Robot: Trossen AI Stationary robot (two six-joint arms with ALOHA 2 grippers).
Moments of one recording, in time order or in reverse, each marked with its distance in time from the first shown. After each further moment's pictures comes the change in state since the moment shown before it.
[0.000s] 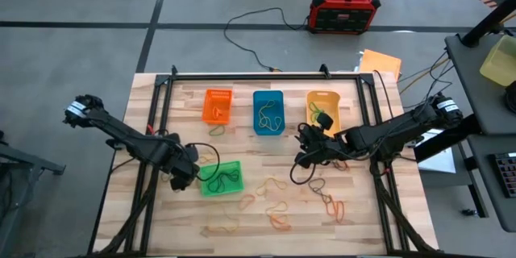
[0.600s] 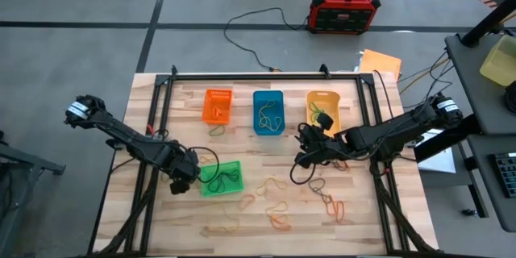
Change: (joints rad) left arm -0.001 0.013 -0.132 0.155 0.140 -0.021; right arm 0.000 0.000 -0.002 0.000 0.000 0.004
